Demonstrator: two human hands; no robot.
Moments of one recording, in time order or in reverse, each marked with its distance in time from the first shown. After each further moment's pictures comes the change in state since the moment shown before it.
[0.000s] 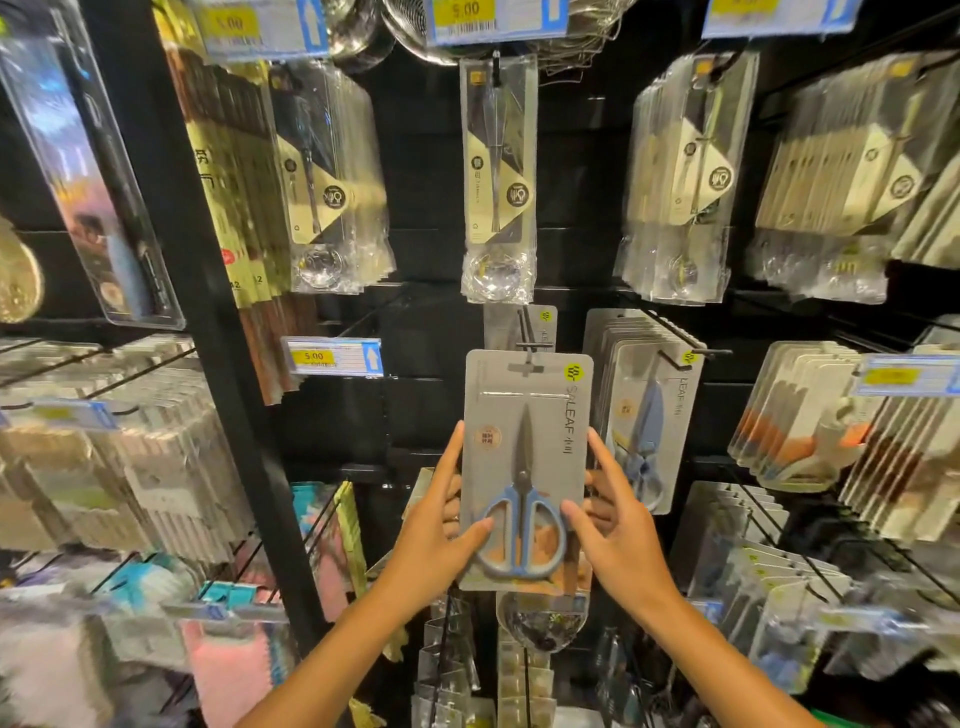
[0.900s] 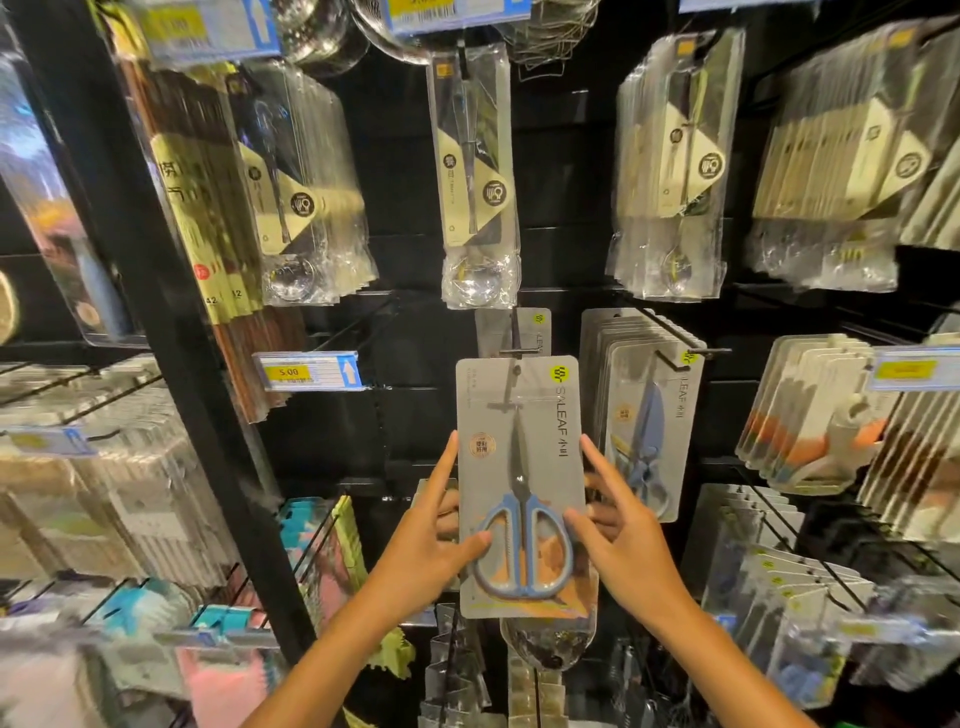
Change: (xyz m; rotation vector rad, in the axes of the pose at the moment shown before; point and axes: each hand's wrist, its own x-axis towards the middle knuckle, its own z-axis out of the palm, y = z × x) left_hand 0.018 -0.009 -0.005 -0.033 -0.090 -0.059; right_hand 0.015 0.019 -0.011 0.049 -0.061 -0.006
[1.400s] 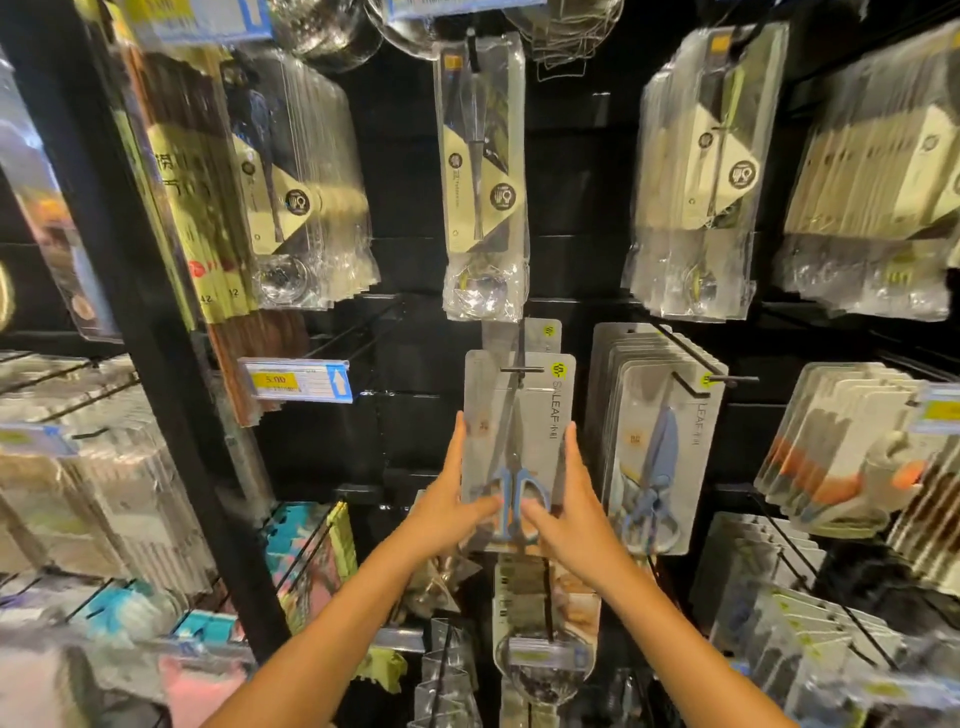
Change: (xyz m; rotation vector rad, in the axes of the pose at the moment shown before) left_hand 0.082 -0.007 0.003 0.104 -0.055 -0.084; right_hand 0.081 0.032 0.035 -0.228 -0.100 0.012
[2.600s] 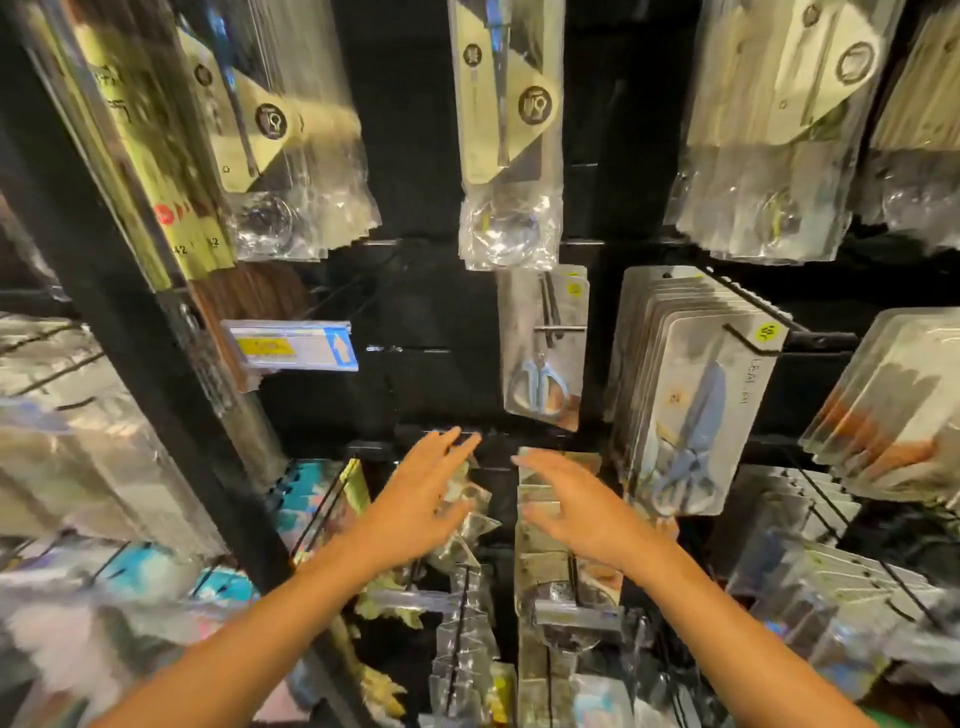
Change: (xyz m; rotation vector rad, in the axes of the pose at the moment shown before) left_hand -0.016 -0.087 -0.039 0.724 -0.009 0.088; right_hand 0.005 0.010 0.016 -0.441 -0.433 -0.029
